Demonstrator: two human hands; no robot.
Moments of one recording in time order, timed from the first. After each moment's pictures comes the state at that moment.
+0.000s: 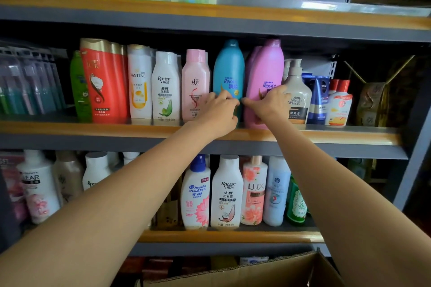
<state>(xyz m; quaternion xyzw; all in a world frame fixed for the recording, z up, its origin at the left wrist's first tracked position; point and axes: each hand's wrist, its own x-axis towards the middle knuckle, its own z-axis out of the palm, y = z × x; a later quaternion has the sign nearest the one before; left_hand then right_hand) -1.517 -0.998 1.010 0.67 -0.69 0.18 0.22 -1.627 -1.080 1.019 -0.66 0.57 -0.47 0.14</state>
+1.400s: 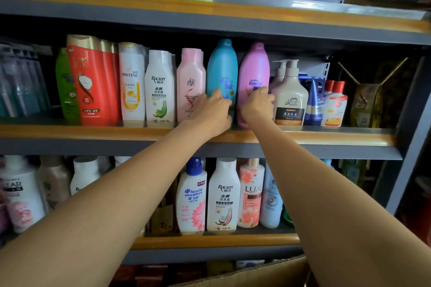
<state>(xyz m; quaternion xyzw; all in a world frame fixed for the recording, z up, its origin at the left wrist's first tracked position) -1.508 -1.009 1.010 0.67 -0.68 0.18 0.22 -1.600 -1.078 1.019 -0.66 0.60 -0.44 0.14</state>
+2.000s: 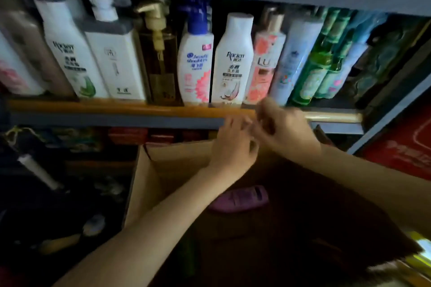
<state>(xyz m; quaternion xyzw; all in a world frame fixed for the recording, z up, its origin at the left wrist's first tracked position) -1.587 -0.908 0.739 0.64 -0.69 -0.03 0.34 -1.704 -0.956 0.785 -0.90 0.28 -0.33 0.02</state>
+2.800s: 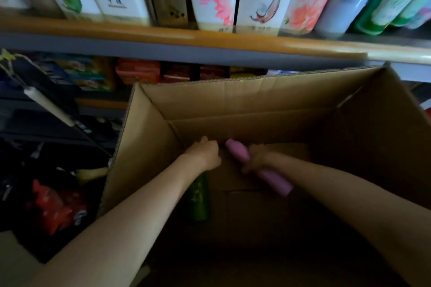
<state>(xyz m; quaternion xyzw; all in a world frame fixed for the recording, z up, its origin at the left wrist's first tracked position) -1.536 -0.868 0.598 0.76 -0.53 -0.37 -0.10 -1.672 -0.959 0.554 -0.76 0.47 0.33 0.30</state>
